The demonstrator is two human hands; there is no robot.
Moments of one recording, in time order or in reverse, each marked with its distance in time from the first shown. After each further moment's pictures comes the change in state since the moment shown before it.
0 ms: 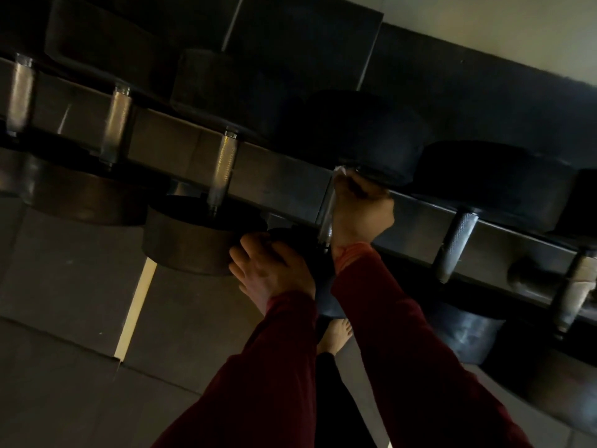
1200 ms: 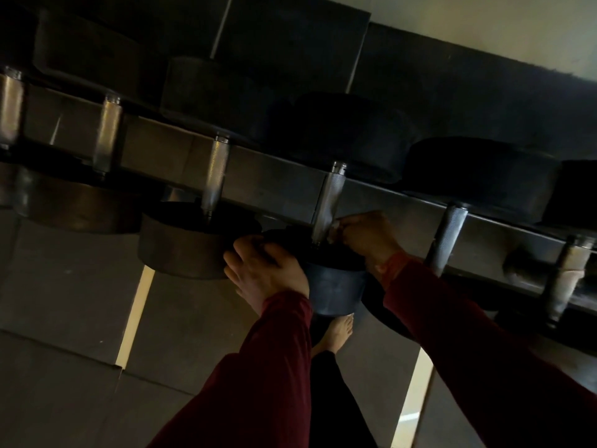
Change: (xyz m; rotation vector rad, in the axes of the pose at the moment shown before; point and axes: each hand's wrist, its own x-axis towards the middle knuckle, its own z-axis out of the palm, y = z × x) left_hand -0.001 0.005 -0.001 -0.051 0.055 0.020; right_hand 0.030 0.019 -0.053 -0.560 -0.752 0.338
